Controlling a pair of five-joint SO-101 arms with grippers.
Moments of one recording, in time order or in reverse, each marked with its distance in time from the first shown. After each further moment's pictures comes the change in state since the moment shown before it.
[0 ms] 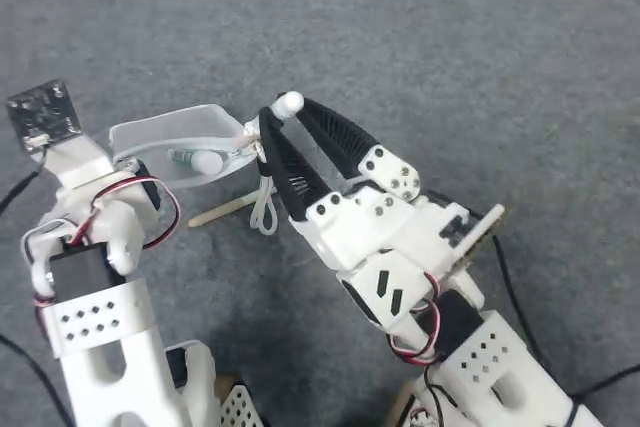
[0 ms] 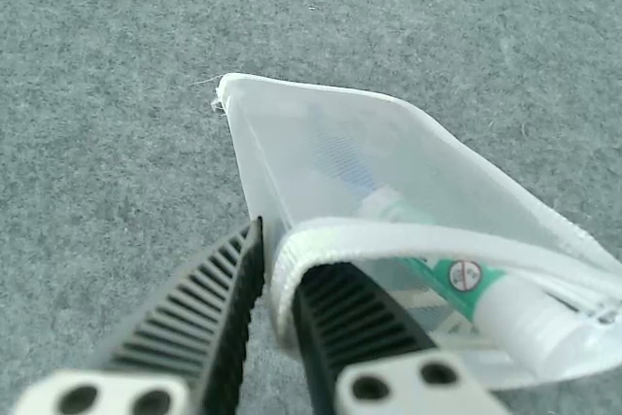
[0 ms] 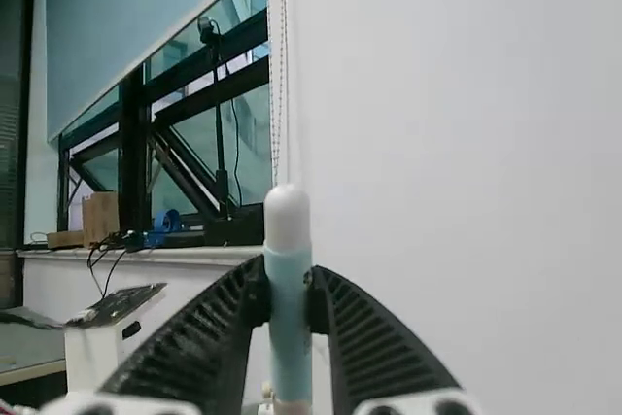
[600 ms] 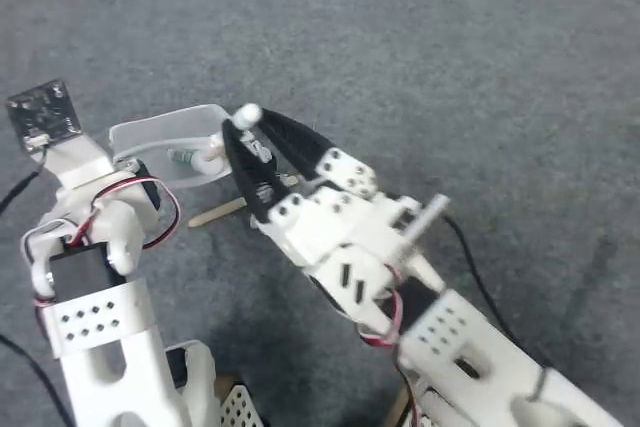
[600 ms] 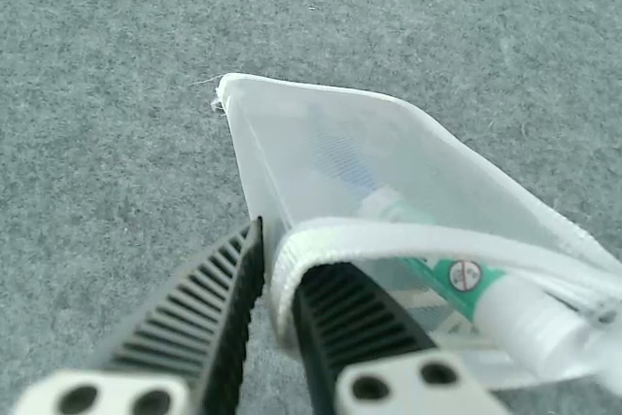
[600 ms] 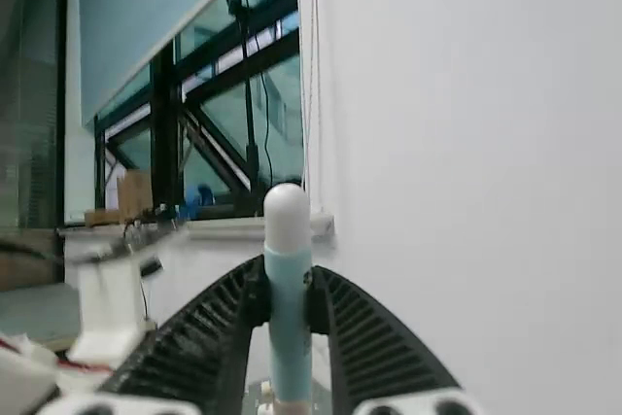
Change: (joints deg) left arm 0.0 0.0 0.0 0.0 0.0; right arm -3.3 20.2 2.0 -20.7 0.0
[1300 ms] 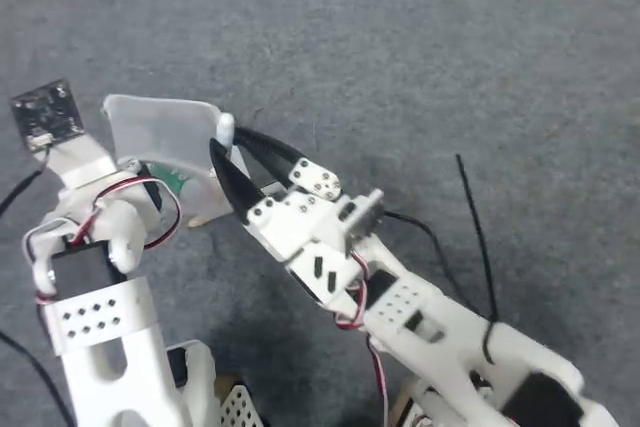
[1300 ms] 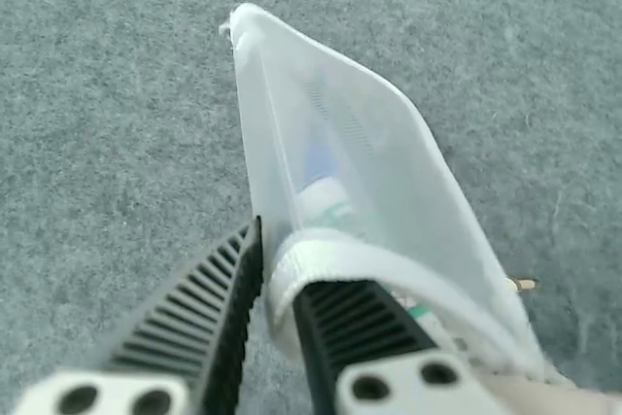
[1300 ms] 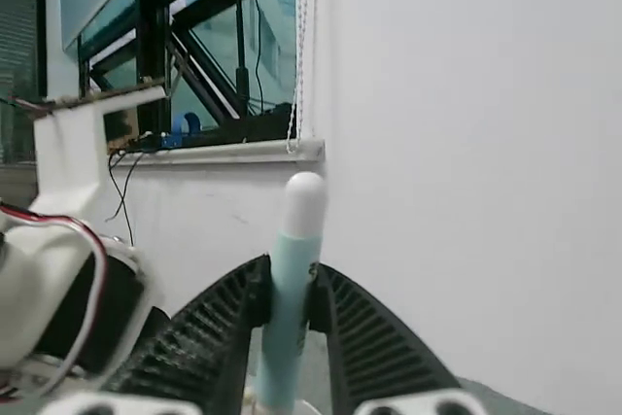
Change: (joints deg) left arm 0.1 0.1 0.2 0.1 0.0; right arm -0.2 16.6 5.0 -15.7 3.3
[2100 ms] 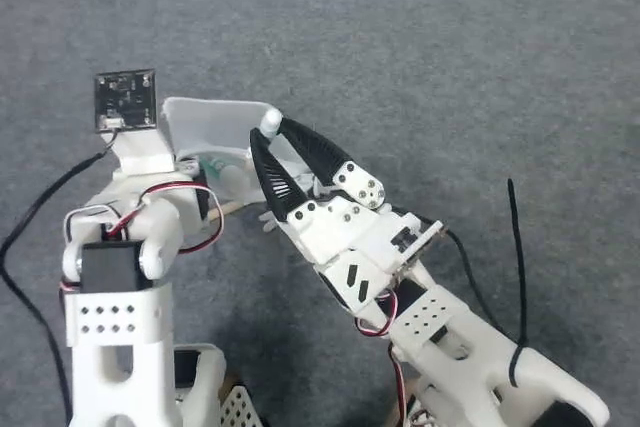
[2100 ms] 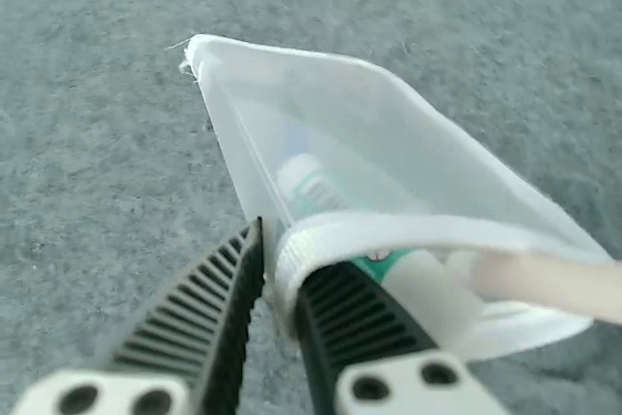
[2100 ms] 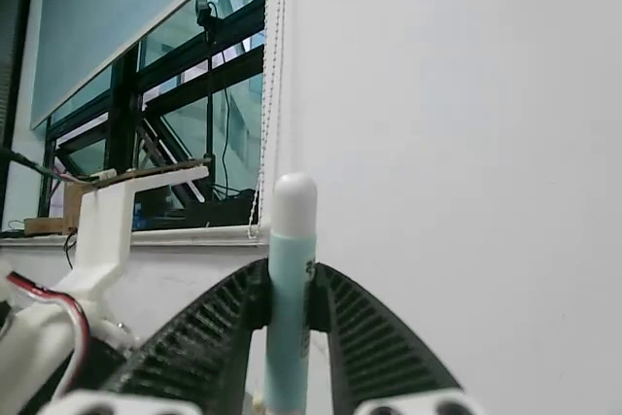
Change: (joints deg) left arm 15.3 -0.1 -3.7 5.5 -4.1; right arm 4.7 -9.2 6.5 -7.7 0.2
